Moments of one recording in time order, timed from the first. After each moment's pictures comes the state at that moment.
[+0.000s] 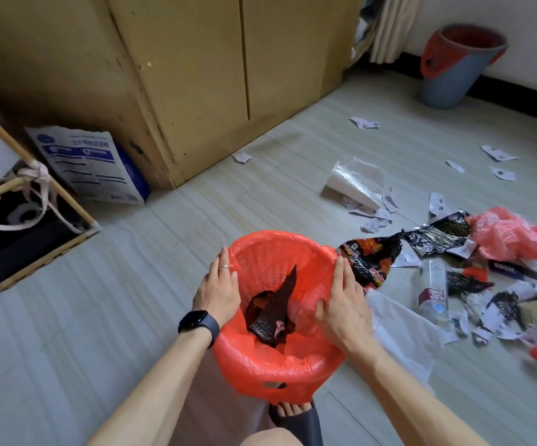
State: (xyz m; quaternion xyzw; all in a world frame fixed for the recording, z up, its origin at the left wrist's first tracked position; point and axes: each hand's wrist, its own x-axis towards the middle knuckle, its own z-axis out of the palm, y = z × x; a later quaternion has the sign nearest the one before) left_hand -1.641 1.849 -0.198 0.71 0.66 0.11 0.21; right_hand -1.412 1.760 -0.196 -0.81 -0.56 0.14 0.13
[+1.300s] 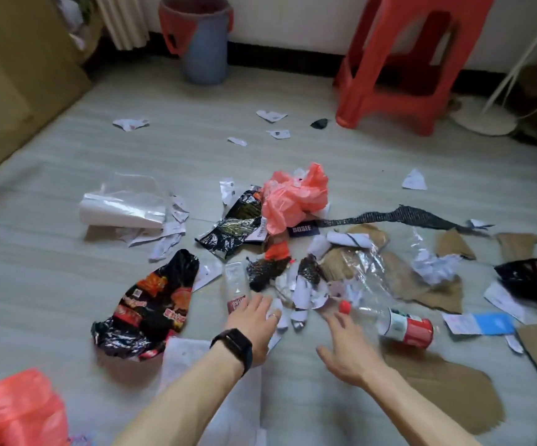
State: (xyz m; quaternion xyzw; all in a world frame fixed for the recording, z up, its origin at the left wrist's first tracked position) left_hand -1.160 1.768 -0.287 0.97 0.11 -0.23 0.03; right_hand -1.039 1.588 -0.282 -0.89 -0.35 0.30 0.01
